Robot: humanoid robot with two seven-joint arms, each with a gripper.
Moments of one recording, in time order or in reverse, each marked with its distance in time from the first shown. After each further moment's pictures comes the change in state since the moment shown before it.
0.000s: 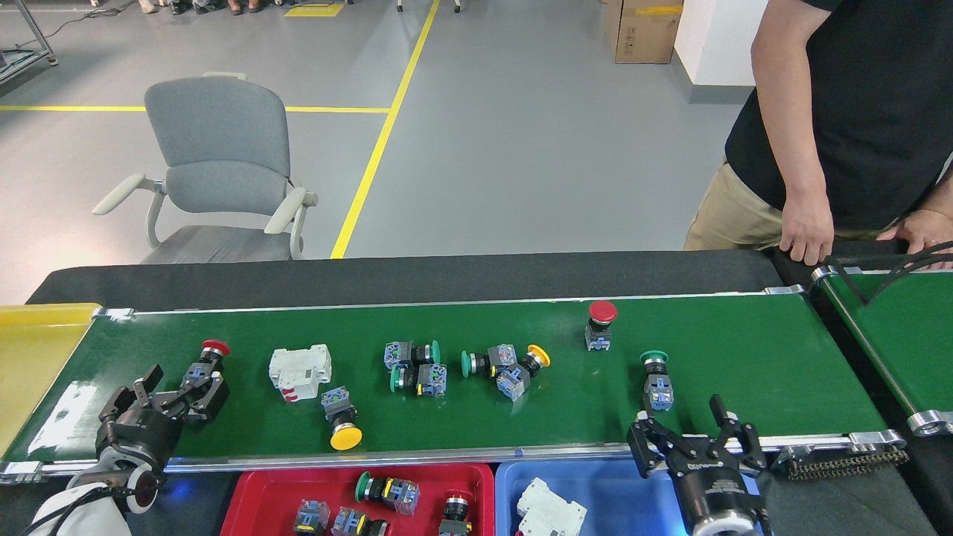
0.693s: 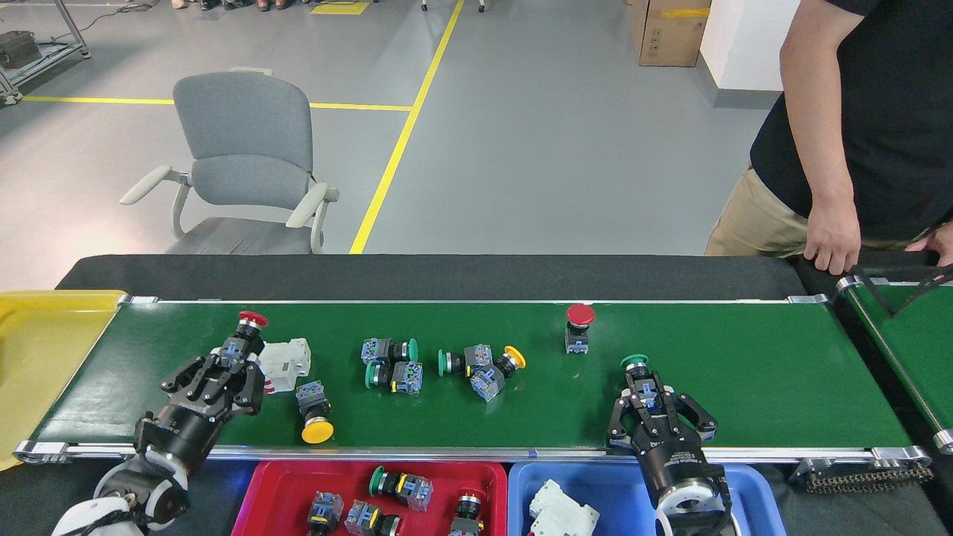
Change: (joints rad) left arm 0.352 -0.011 -0.061 -0.569 0.071 -0.241 0.068; right arm 0.040 -0.064 0.204 -0.152 -0.004 -0.070 0.030
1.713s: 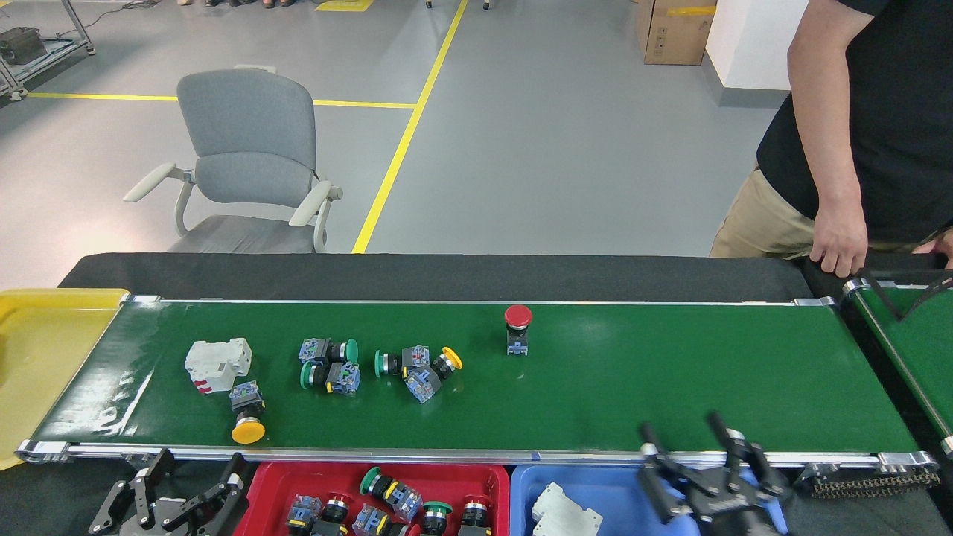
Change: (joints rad) left arm 0.327 -0.042 0.168 -0.323 -0.002 0.347 -0.113; right arm 0.294 0.114 -0.667 -0.138 -0.070 -0.353 -0.101
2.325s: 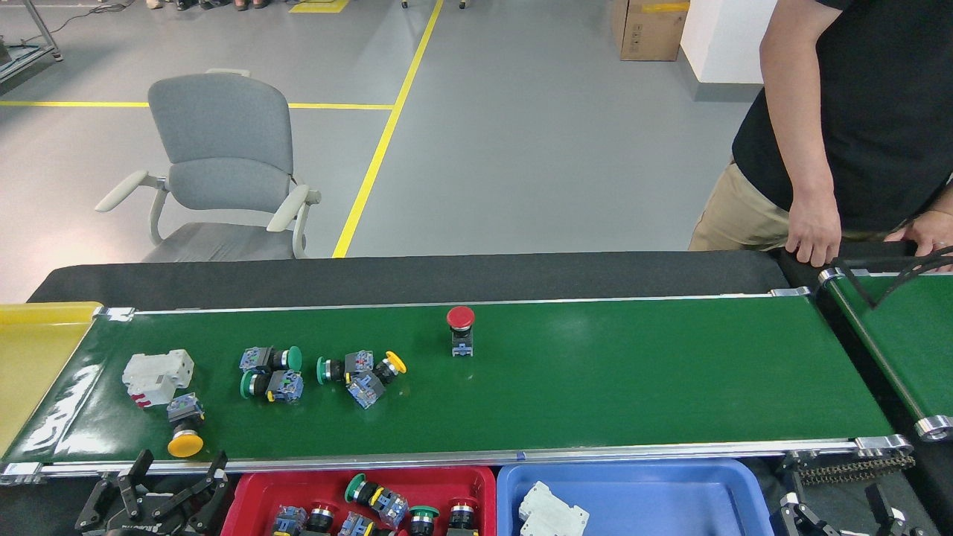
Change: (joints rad) left arm -0.119 0.000 0.028 0.199 -0.108 0.016 -0.006; right arm 0.038 0.002 -0.100 0.014 -0.007 0.001 -0.054
